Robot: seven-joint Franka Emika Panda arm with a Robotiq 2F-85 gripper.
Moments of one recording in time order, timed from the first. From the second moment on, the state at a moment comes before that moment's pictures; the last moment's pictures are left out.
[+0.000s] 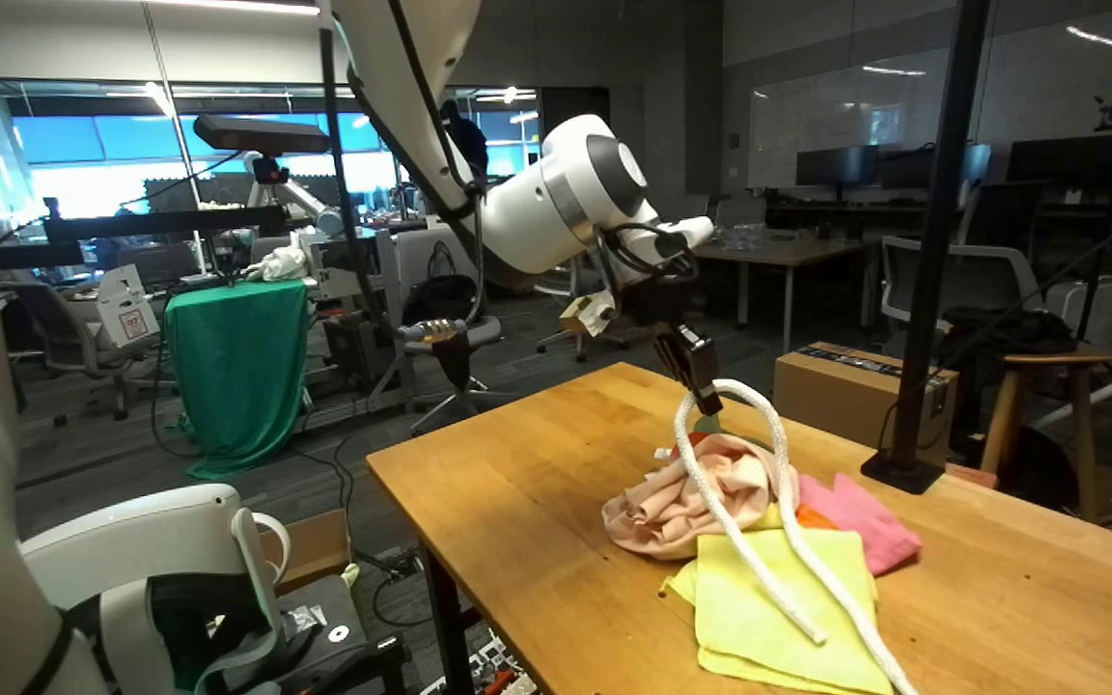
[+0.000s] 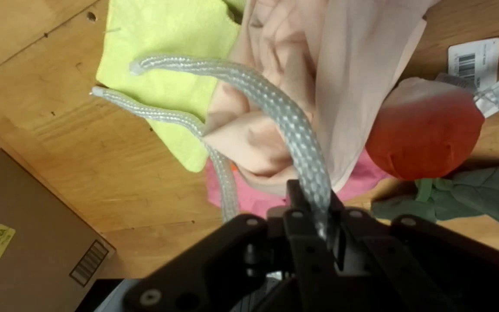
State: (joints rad) arm 0.20 0.17 0.04 -2.15 -0.70 2.40 1.05
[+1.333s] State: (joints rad) arm 0.14 -0.25 0.11 -2.30 -0.85 2.19 1.23
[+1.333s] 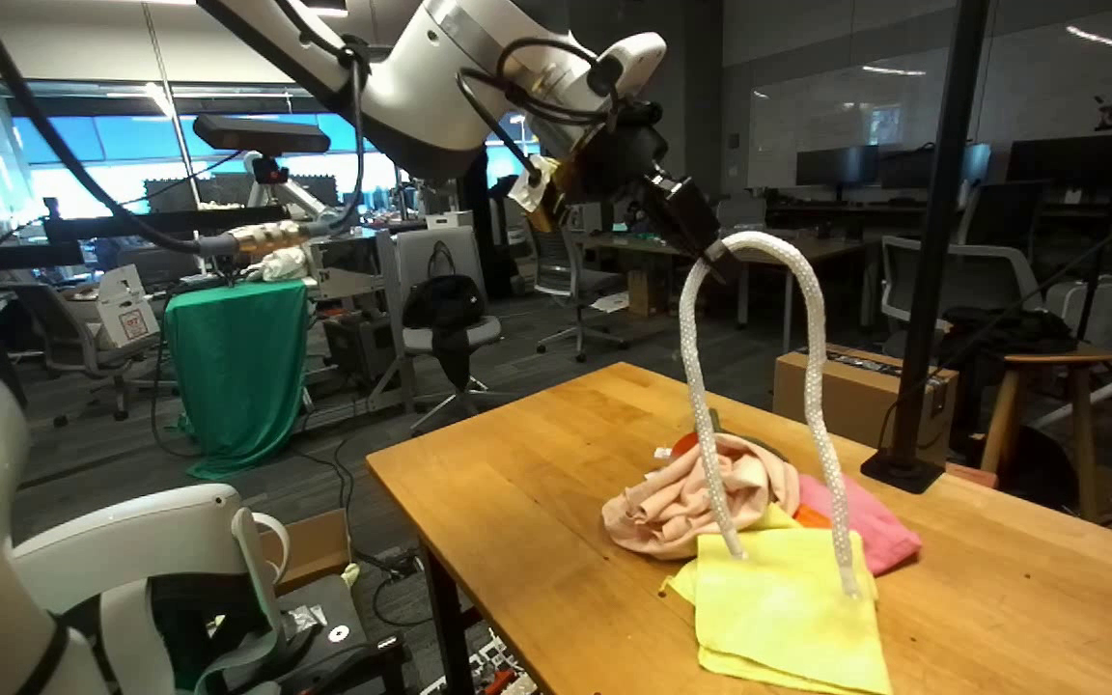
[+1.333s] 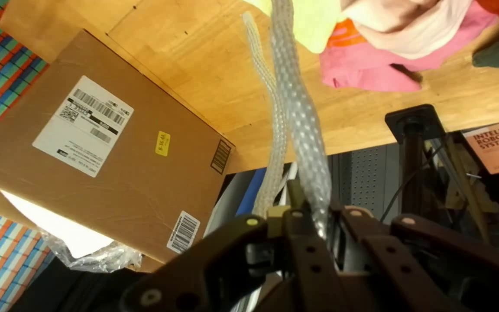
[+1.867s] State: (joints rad) arm 0.10 -0.31 0.12 -2.30 -0.79 2.02 1.11
